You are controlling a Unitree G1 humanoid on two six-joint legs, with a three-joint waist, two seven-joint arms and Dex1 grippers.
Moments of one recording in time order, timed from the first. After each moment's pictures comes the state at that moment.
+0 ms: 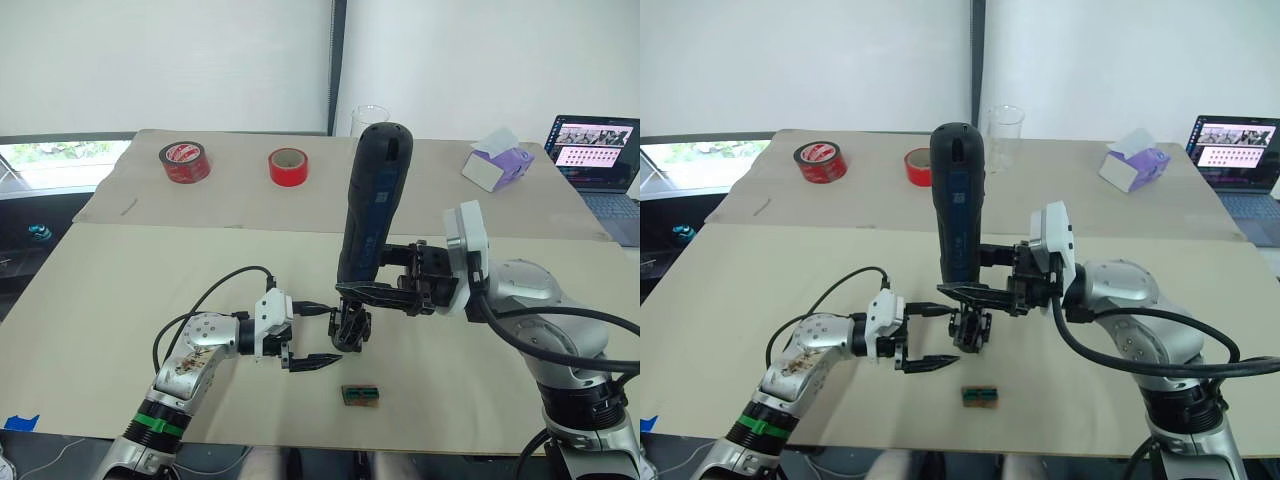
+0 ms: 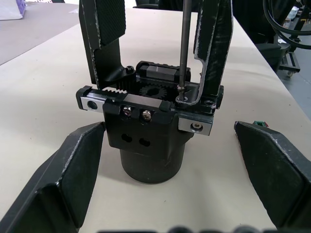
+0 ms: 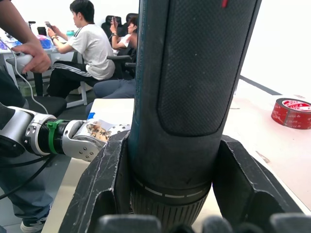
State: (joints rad) left arm -0.26 0.45 -0.22 -0.02 -0.31 0.09 -1.15; right arm -0.45 -0.60 0.03 -0.47 0.76 0.53 0.94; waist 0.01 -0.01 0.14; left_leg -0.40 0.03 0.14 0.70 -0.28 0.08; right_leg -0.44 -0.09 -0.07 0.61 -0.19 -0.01
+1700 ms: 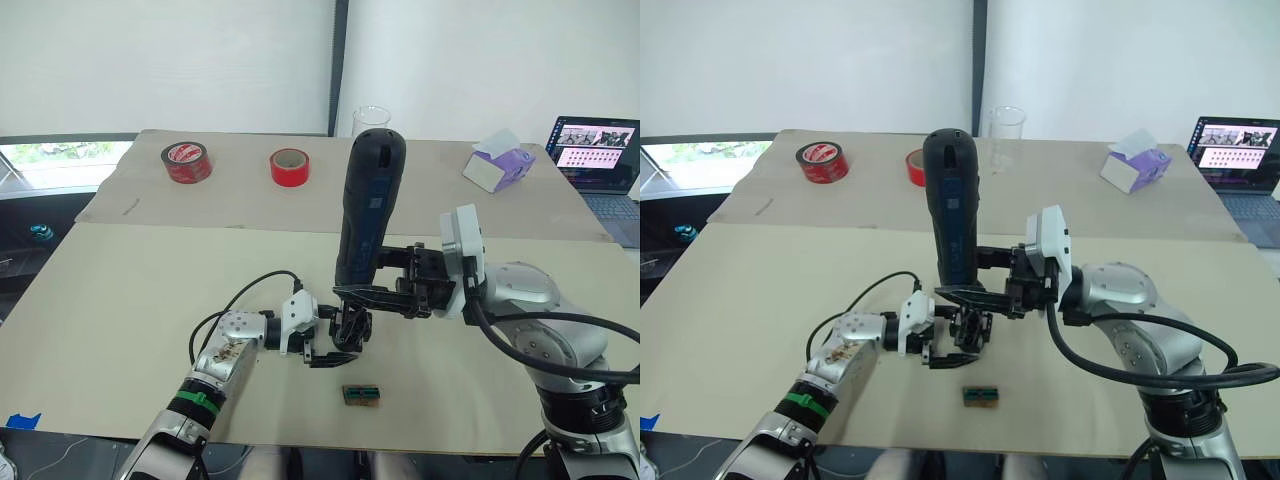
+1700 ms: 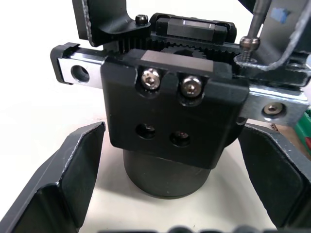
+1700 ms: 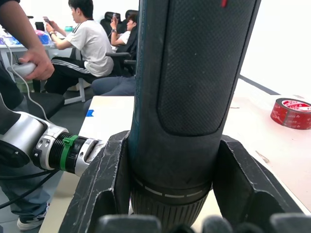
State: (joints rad) left arm -0.40 0.30 -0.29 0.32 -0.20 -0.06 -1.17; right arm -0.43 -0.59 0.04 -0.49 0.74 0.53 0.93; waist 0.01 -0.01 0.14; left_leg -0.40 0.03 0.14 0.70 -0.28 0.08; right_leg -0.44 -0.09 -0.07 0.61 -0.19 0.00
